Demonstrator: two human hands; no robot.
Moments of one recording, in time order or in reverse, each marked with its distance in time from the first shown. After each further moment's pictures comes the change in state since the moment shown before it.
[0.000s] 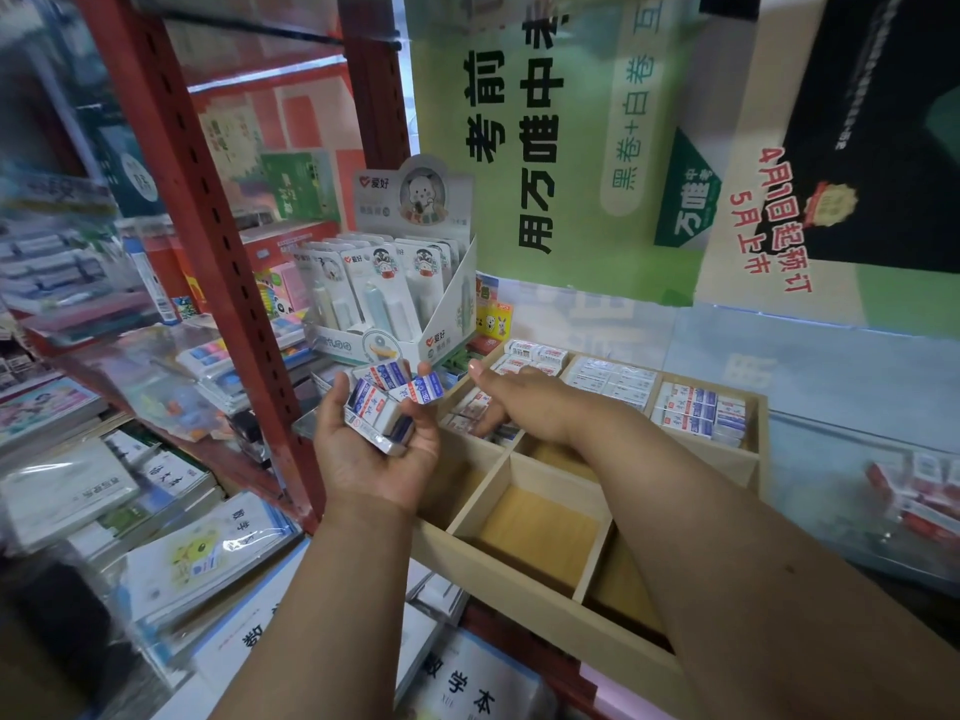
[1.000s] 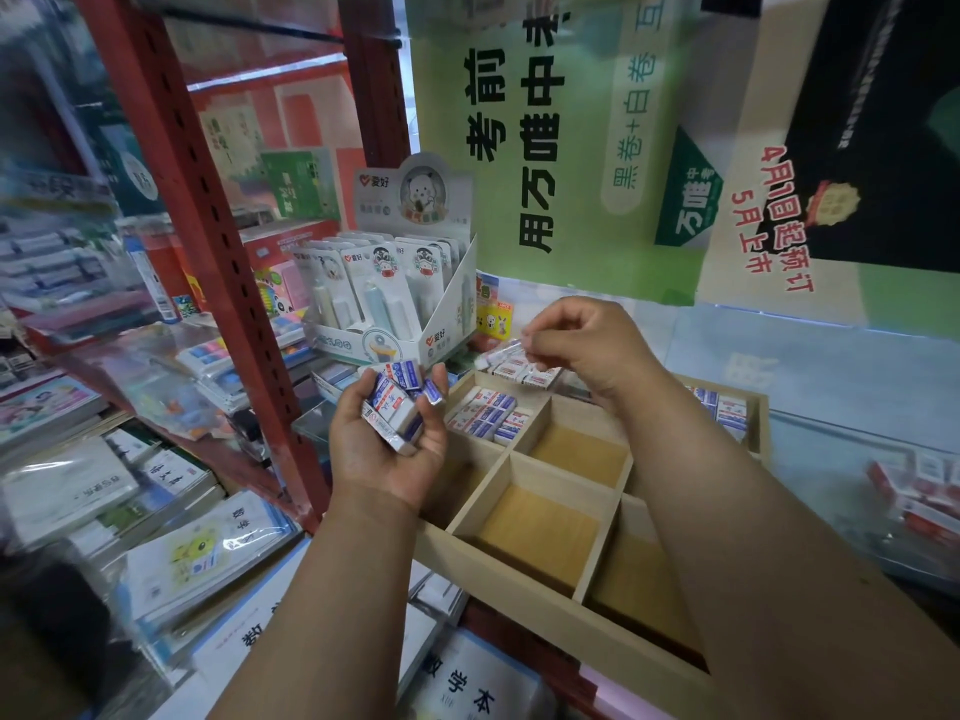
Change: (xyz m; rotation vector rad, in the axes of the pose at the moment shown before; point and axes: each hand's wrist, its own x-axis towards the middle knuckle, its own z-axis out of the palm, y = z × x) left_hand 0.002 -0.004 0.007 0.081 0.031 -0.099; right_hand -0.012 0.011 -0.037 0.699 0.433 -0.230
